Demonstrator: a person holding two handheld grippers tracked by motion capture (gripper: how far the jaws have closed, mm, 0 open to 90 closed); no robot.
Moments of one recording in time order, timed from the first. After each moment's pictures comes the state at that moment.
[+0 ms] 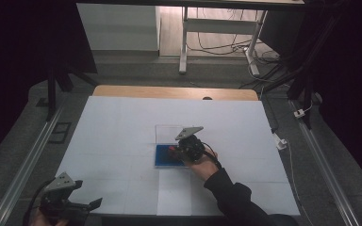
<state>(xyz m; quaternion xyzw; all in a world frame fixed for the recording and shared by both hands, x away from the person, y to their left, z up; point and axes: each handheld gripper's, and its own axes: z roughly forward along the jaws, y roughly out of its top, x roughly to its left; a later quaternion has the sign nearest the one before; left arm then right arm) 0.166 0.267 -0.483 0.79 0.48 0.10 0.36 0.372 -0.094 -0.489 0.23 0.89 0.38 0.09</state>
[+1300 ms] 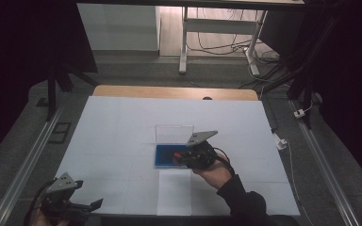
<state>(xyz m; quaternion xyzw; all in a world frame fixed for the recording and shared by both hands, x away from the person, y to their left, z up) 0.165 0.263 -0.482 0.80 0.47 0.11 0.35 0.336 -0.123 -0.456 0.19 0.89 0.41 0.05</state>
